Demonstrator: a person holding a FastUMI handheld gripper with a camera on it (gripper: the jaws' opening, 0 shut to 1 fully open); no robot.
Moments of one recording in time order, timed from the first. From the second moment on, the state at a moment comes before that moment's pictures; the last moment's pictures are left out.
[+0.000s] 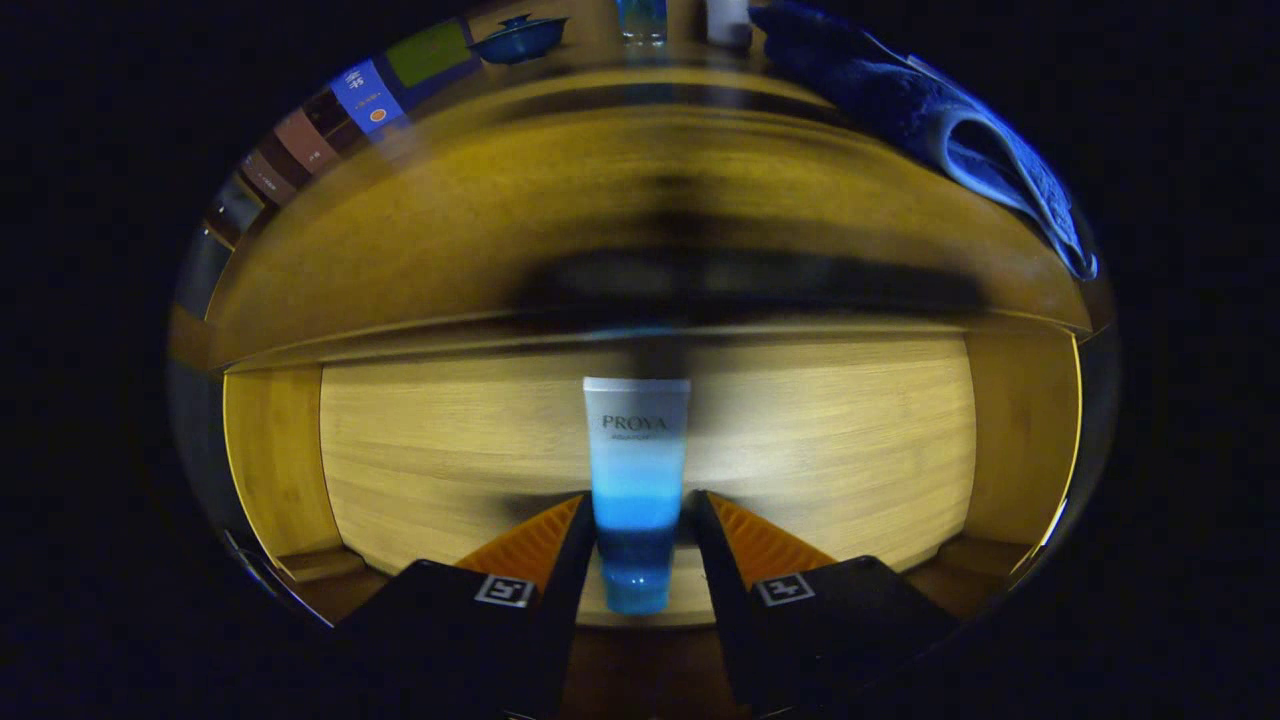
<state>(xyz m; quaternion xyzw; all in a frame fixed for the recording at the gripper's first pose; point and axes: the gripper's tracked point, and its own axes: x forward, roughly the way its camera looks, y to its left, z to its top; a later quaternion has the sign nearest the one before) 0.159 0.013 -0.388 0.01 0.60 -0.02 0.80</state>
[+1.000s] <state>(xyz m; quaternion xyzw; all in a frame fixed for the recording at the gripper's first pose) 0.150 -0.005 -0.215 0.05 0.49 0.01 0.87</state>
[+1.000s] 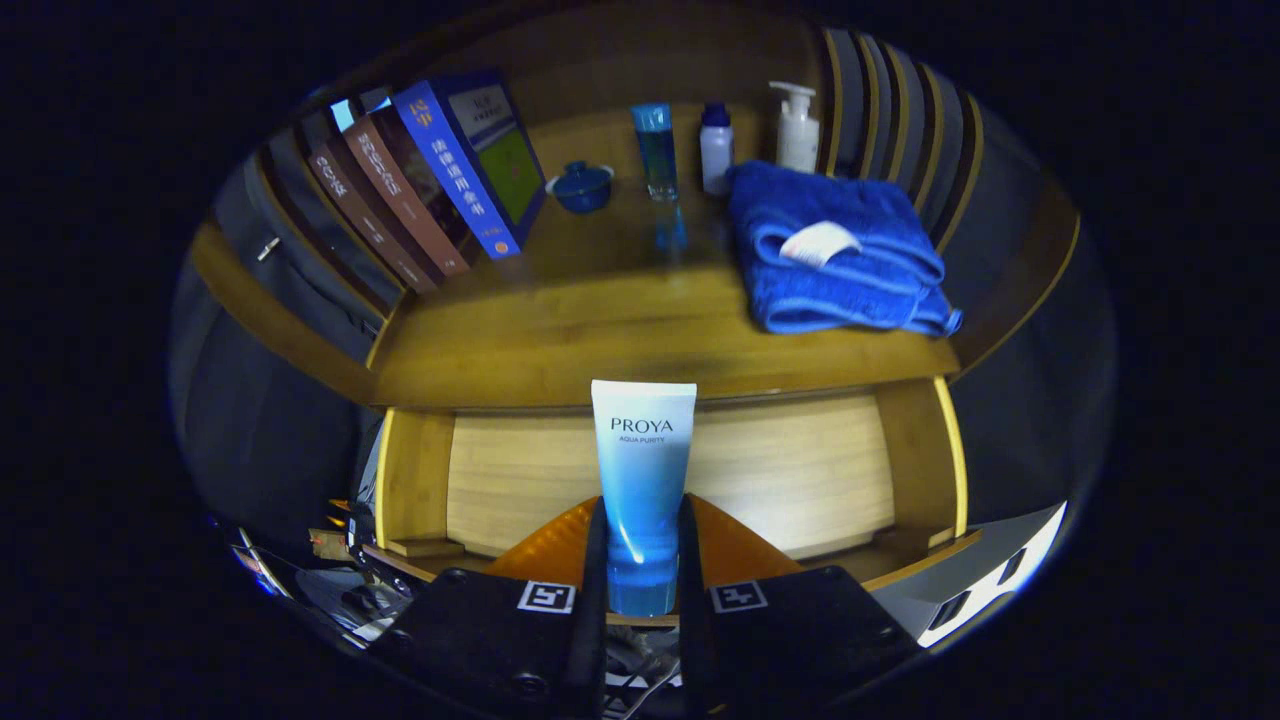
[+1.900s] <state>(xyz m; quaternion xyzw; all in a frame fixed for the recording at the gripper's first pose) 0.292 0.002 -0.254 0.02 0.54 -0.02 0.84</state>
